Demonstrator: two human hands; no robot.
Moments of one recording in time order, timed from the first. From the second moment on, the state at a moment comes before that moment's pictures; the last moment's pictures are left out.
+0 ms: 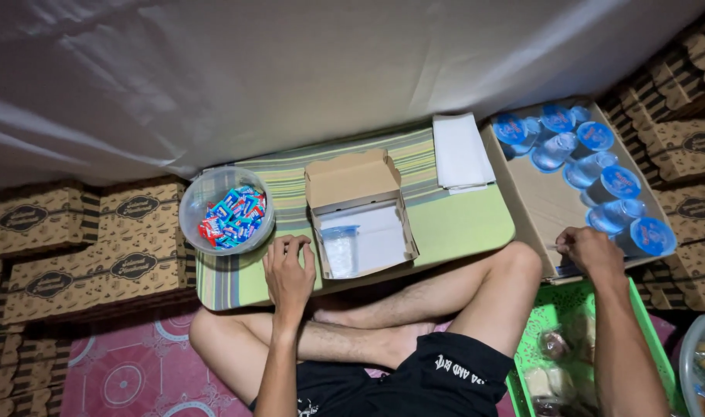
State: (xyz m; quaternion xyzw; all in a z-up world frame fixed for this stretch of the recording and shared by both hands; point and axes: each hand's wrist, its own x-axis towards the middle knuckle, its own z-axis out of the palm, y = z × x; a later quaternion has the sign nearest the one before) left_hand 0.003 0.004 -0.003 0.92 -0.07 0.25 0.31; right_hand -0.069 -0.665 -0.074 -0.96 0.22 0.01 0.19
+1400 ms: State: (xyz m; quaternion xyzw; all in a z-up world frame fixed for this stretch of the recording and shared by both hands) left_hand -0.039 -0.026 0.078 0.77 -0.07 0.18 0.61; right_hand -0.049 -0.263 0.092 -0.84 -0.13 -0.25 0.47
